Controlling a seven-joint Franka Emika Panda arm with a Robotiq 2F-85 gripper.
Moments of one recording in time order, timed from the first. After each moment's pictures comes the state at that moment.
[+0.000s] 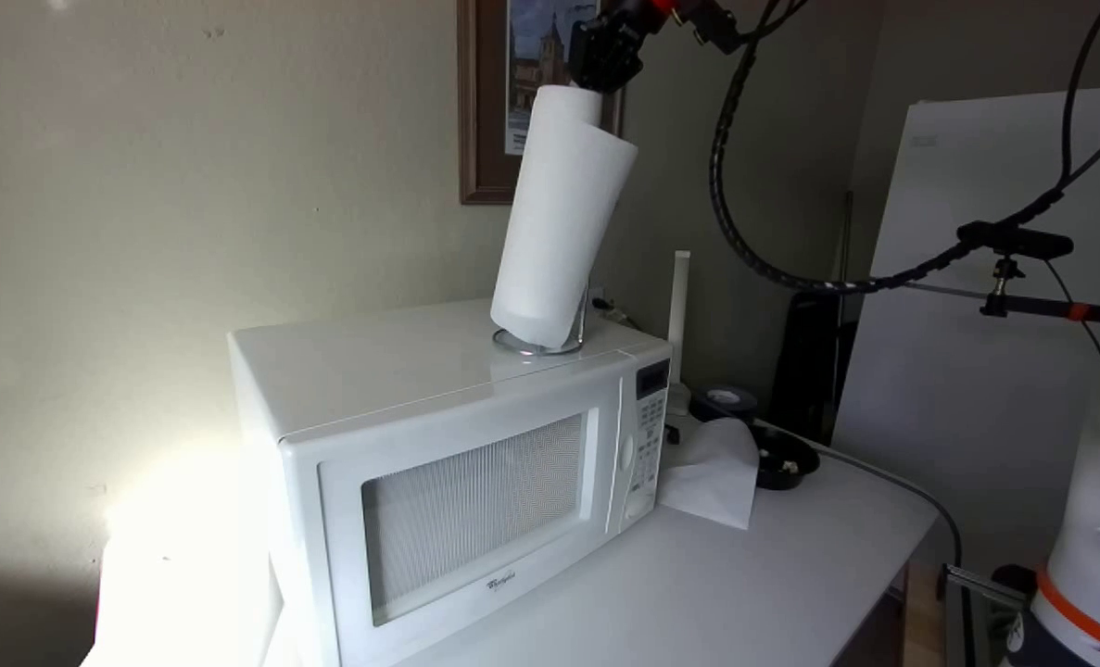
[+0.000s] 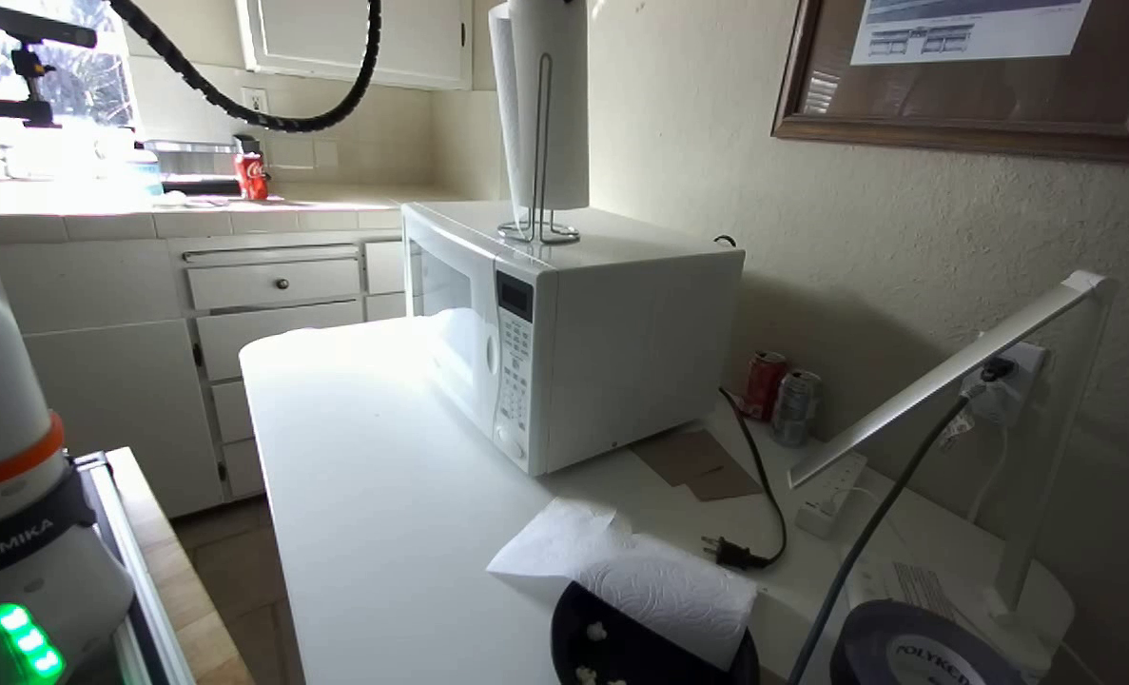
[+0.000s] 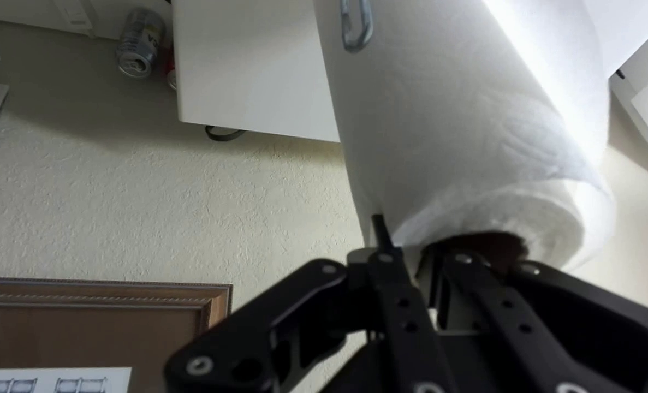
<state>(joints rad) -0.02 -0.34 0.00 -1.87 0.05 2.18 -0.04</state>
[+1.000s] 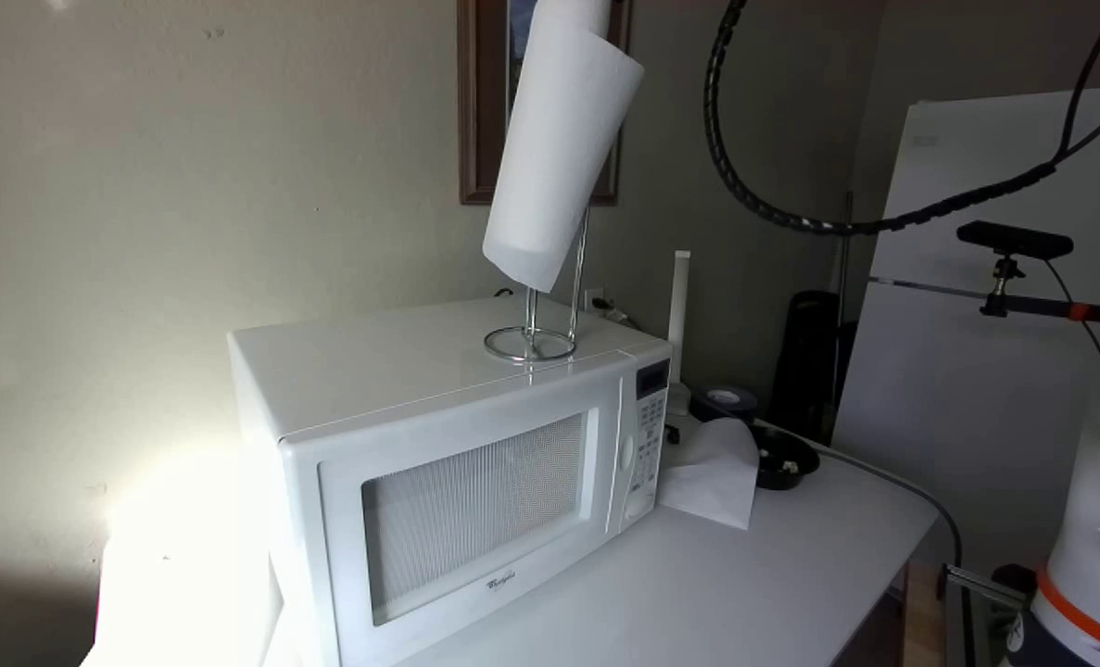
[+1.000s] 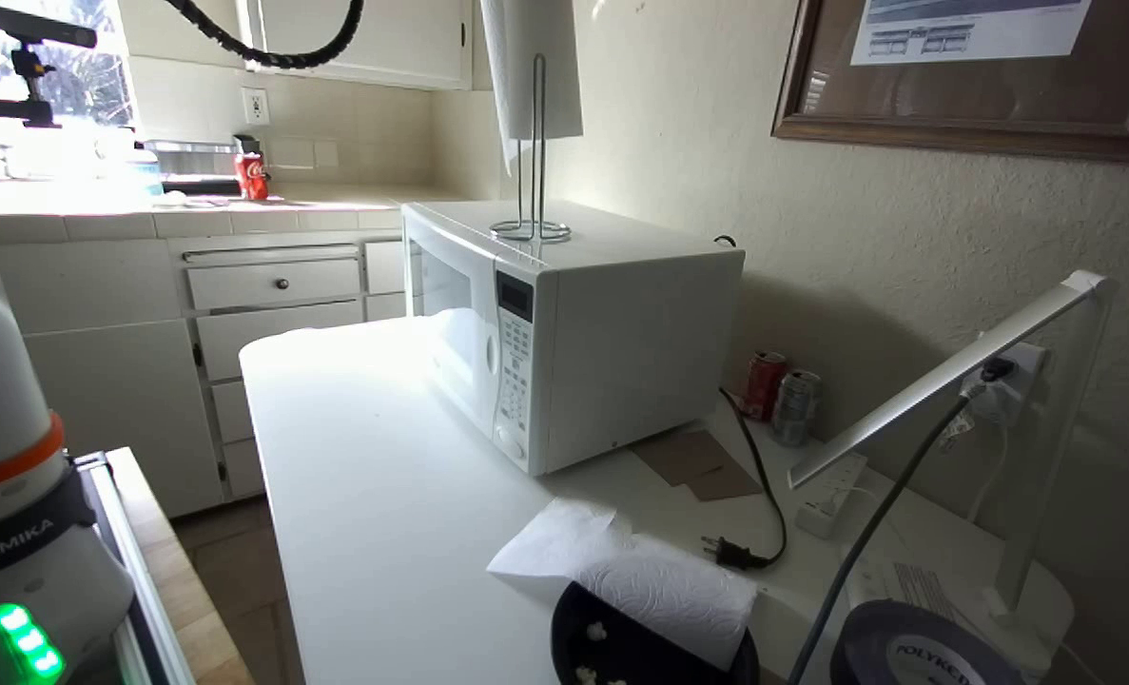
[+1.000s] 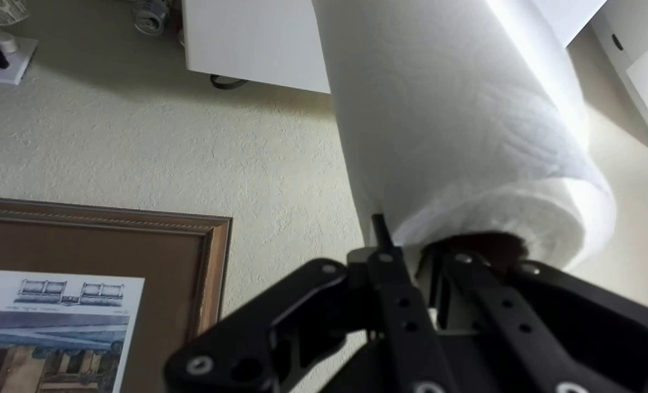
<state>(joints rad) -0.02 -0.34 0.06 -1.64 -0.03 2.00 0.06</state>
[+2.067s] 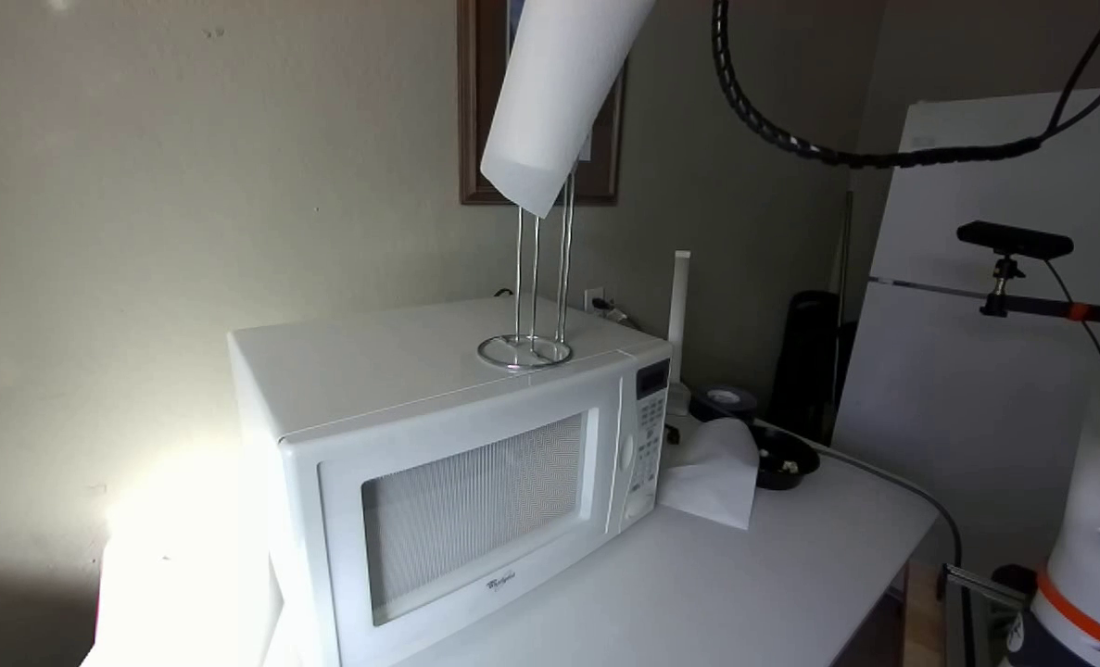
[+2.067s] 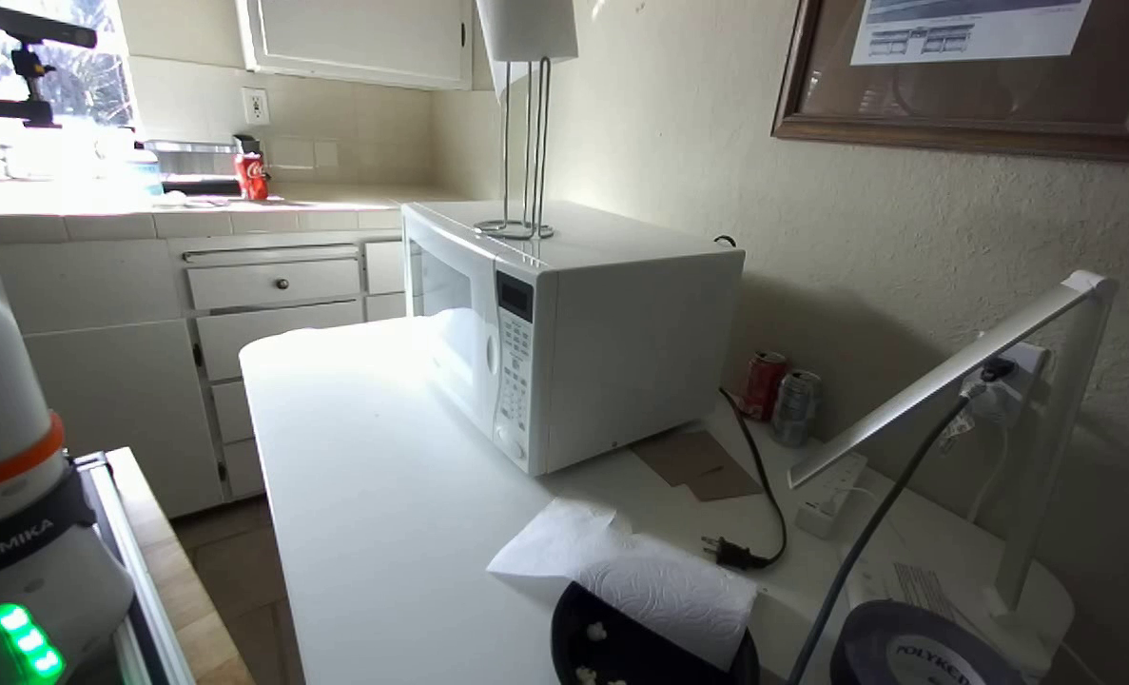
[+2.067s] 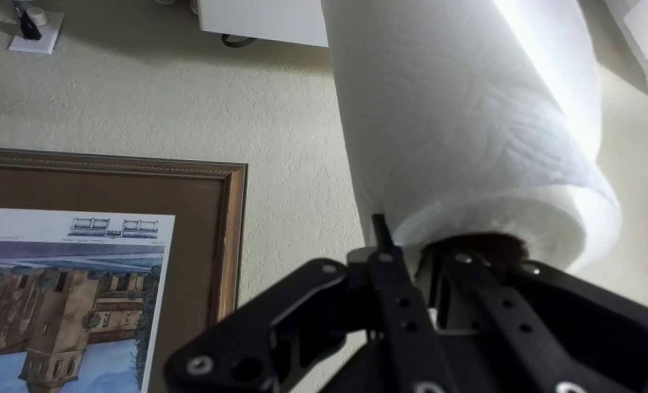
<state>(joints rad) -0.02 -0.29 0.08 -1.36 -0.06 1.82 0.13</state>
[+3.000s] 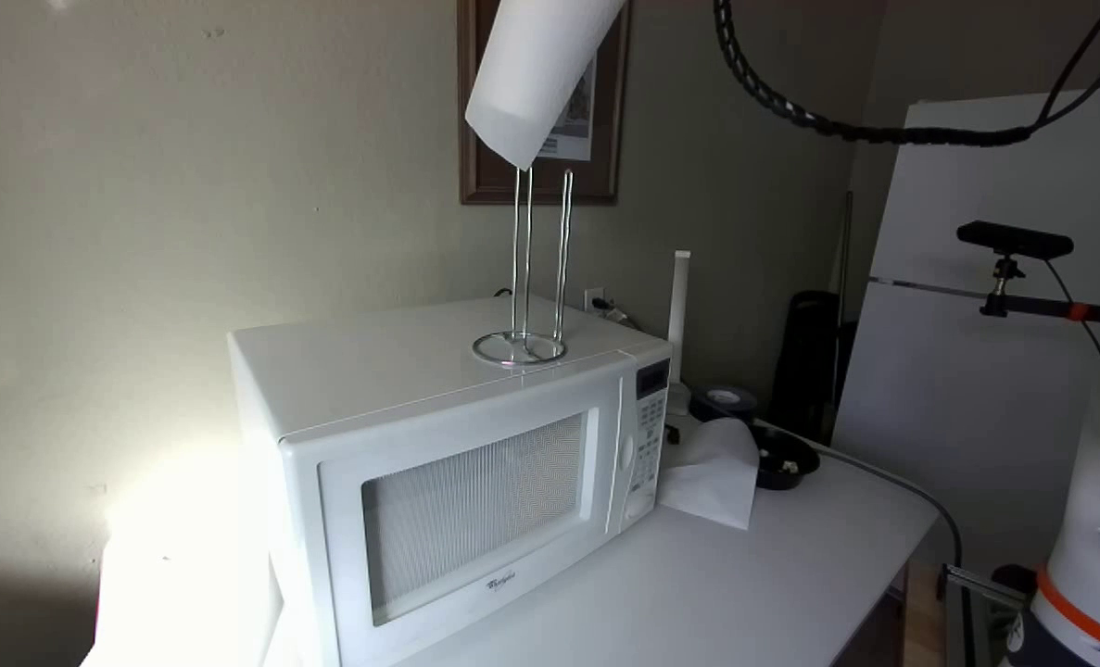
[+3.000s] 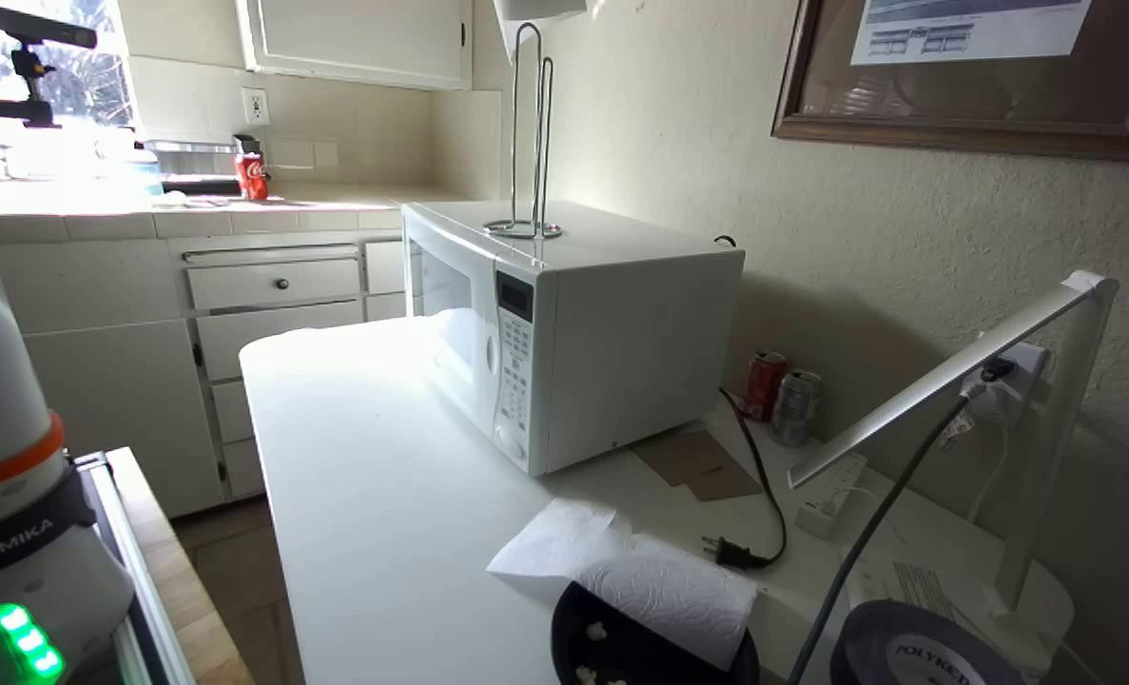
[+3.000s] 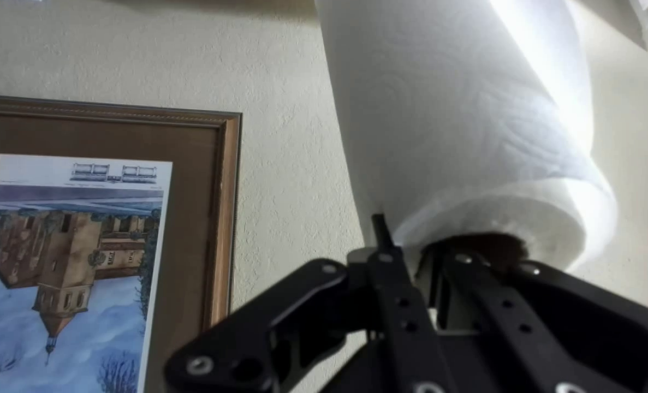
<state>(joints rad) -0.02 -0.27 0.10 -1.24 -0.08 1.82 0.14</state>
